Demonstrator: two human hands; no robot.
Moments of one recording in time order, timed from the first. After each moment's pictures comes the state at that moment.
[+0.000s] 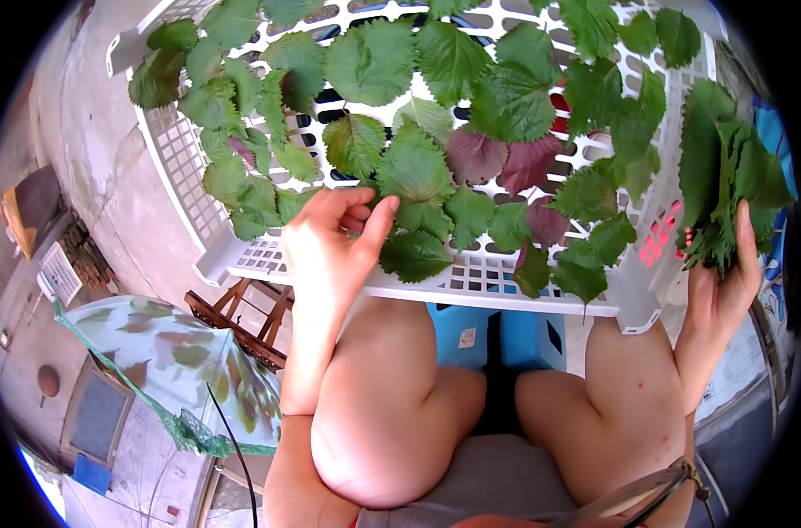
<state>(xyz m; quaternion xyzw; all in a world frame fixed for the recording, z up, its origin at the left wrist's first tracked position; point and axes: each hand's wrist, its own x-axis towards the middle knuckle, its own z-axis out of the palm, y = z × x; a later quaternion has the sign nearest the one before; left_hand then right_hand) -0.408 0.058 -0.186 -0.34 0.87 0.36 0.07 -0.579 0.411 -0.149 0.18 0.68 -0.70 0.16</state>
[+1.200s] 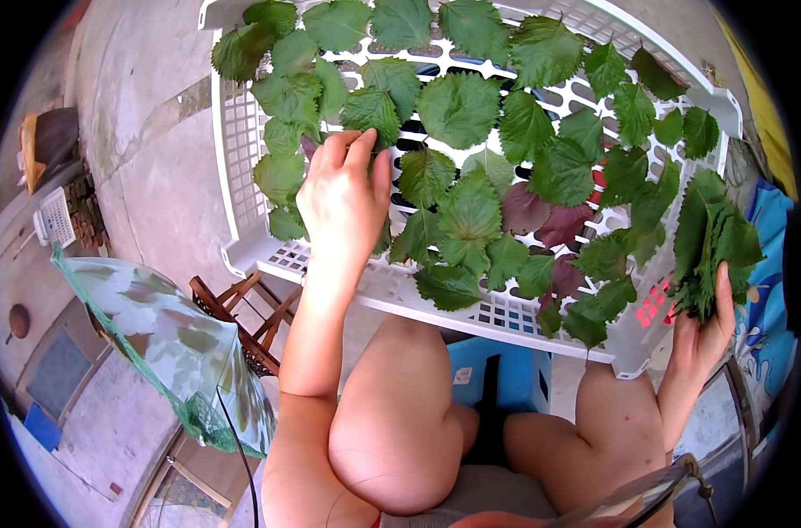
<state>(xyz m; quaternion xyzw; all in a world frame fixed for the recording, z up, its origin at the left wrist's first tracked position) -0.434 0.001 -0.206 -0.24 0.96 0.11 -0.05 -0.586 0.381 -0.150 0.27 0.55 -0.76 0.20</state>
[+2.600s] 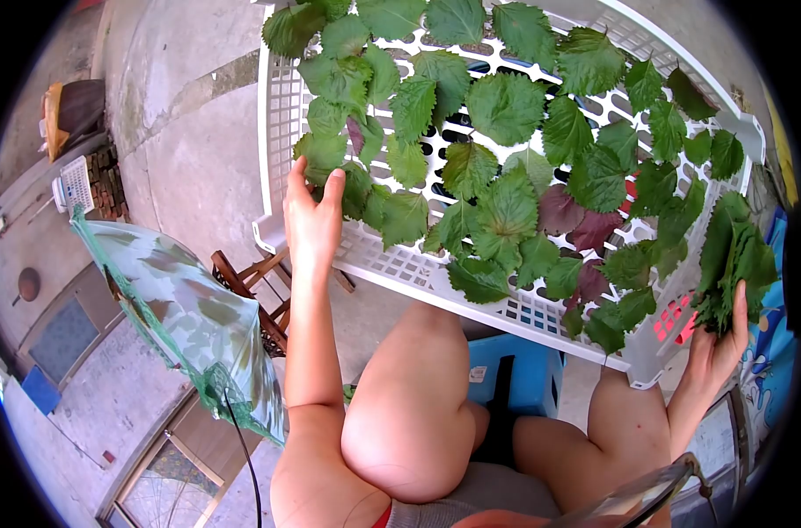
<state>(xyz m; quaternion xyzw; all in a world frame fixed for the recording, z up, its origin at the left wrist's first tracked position) -0.354 -0.051 -0.206 -0.57 0.75 0.33 -0.02 -0.594 0.423 -0.166 0.27 0.53 -0.78 0.20</state>
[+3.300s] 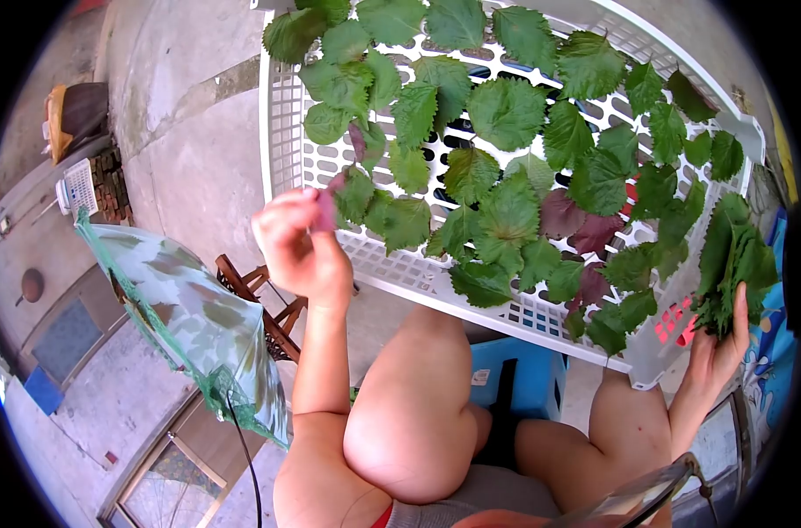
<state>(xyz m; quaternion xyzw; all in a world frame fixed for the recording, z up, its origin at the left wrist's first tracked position) -0.364 -0.018 -0.180 -0.24 0.83 0.29 -0.40 -0.592 0.418 -0.163 0.28 0.50 -0.79 0.21</state>
